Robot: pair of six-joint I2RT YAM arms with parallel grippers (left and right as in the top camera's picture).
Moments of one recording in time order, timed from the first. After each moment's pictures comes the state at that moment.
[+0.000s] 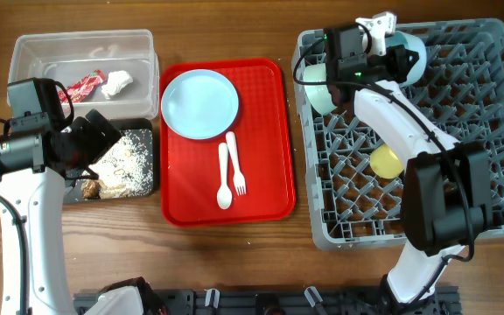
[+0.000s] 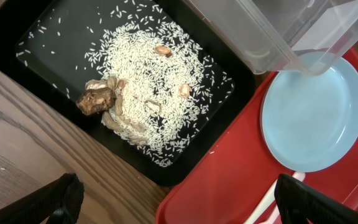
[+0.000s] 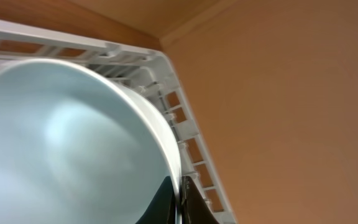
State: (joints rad) left arm 0.24 1.30 1.24 -1.14 -0.01 -0.58; right arm 0.27 1.94 1.40 -0.33 1.25 -0.17
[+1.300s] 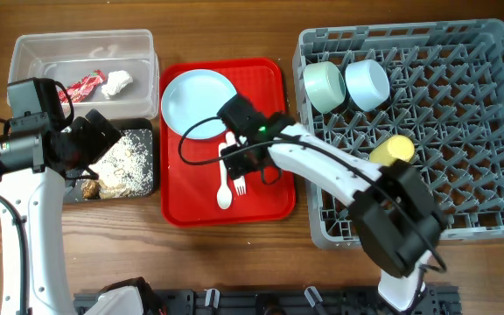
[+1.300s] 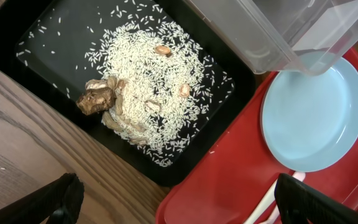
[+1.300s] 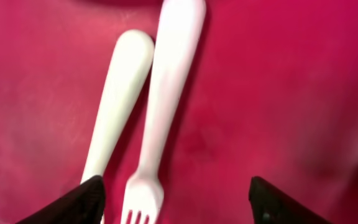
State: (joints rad) left arm 0.24 1.30 1.24 -1.14 -0.01 -0.58; right arm 0.76 1.98 1.38 -0.71 -0.05 0.35
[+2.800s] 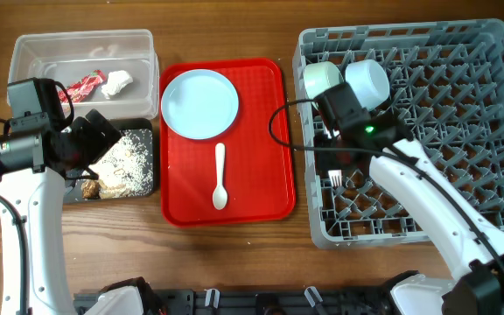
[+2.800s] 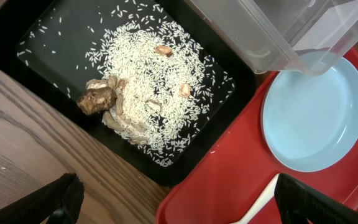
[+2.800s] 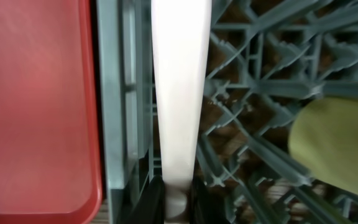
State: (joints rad) left arm 0.24 1.30 1.24 -1.14 -0.01 -0.58; right arm 0.44 1.49 1.11 -0.93 0.12 0.35
